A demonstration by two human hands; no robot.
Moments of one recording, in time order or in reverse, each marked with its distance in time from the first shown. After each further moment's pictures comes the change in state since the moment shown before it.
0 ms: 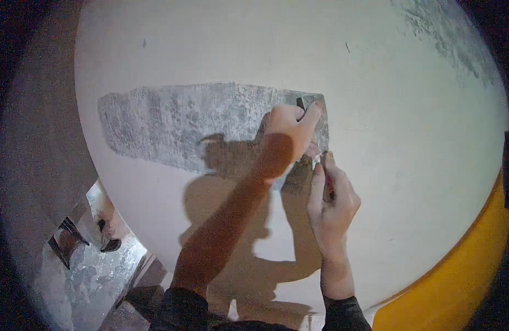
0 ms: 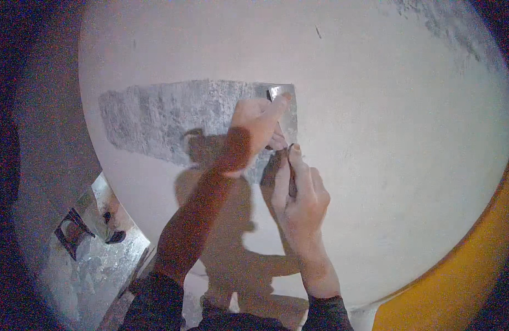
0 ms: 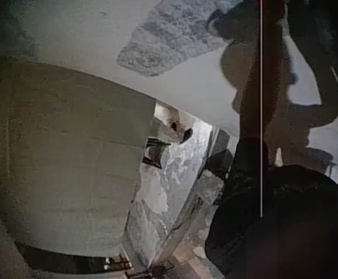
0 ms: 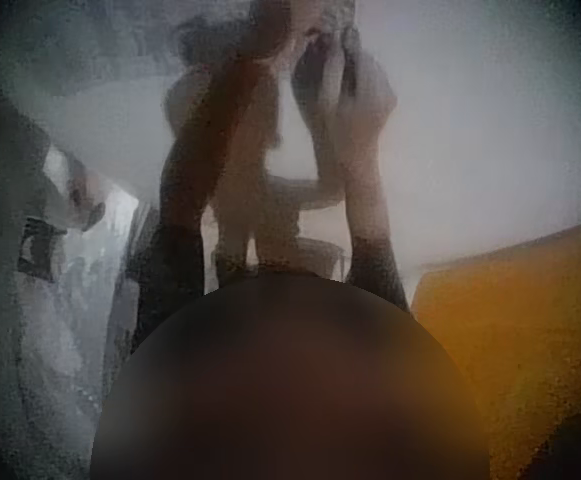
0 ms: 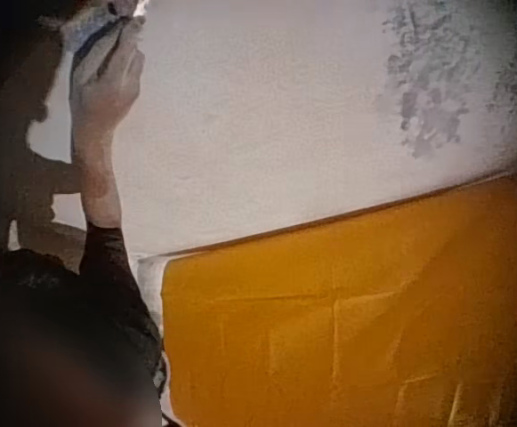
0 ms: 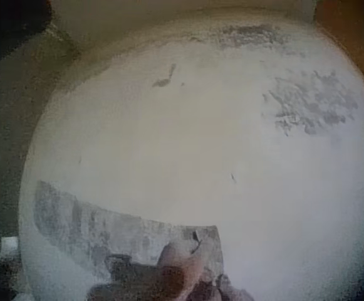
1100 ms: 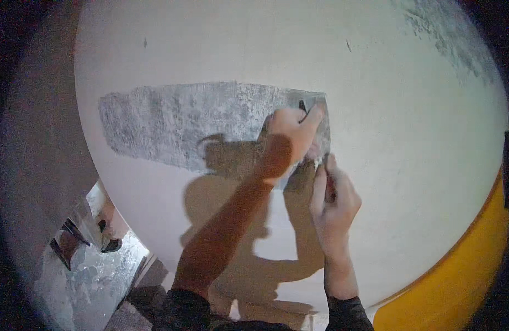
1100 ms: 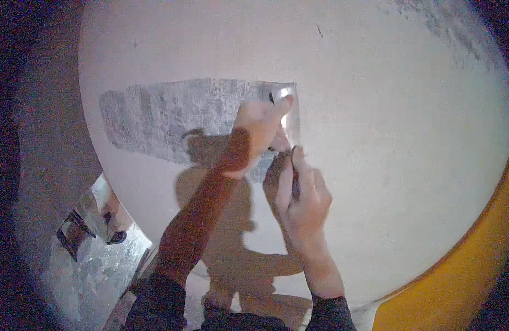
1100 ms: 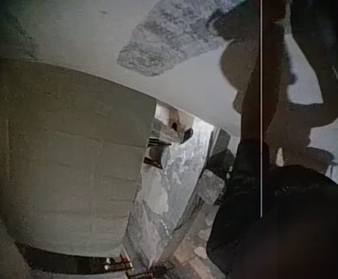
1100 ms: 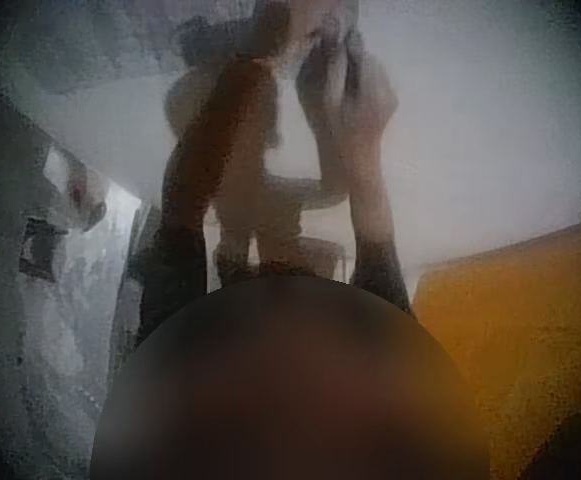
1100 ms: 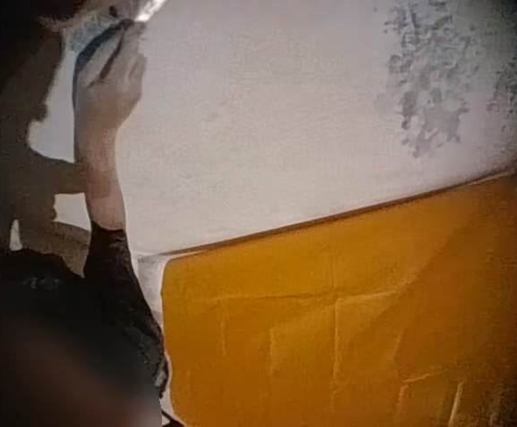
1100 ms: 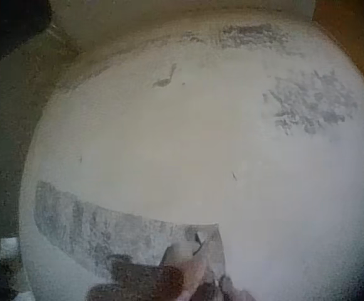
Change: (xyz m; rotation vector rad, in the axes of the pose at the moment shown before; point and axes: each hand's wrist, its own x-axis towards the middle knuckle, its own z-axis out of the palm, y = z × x) left_hand 0.003 -0.001 -0.002 0.090 -0.023 -0.153; right_hand 0.001 -0.002 0.001 -0.045 -0.013 0.026
